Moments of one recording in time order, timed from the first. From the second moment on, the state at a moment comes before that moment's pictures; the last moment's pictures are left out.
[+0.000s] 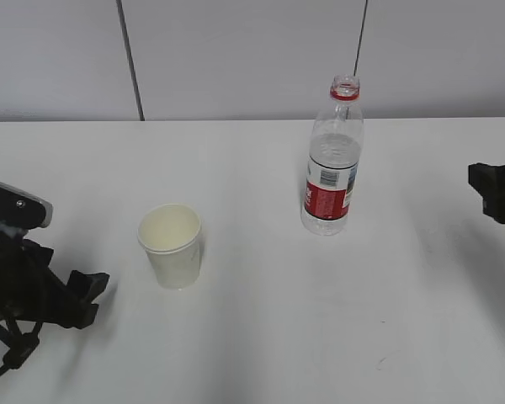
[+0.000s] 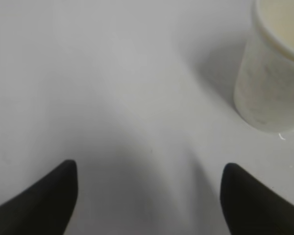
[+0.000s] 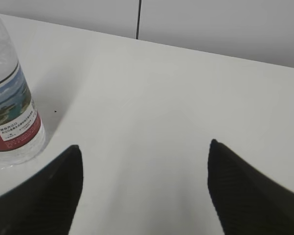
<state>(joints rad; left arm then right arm) -0.33 1.64 -0.35 0.02 -0.53 0.12 -0.02 1.32 -0.47 -0.13 -0.37 -0.06</state>
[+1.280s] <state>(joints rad) -0.33 1.92 -0.14 0.33 -1.14 0.12 -0.02 1.32 -0.47 -0.13 -0.37 -0.05</state>
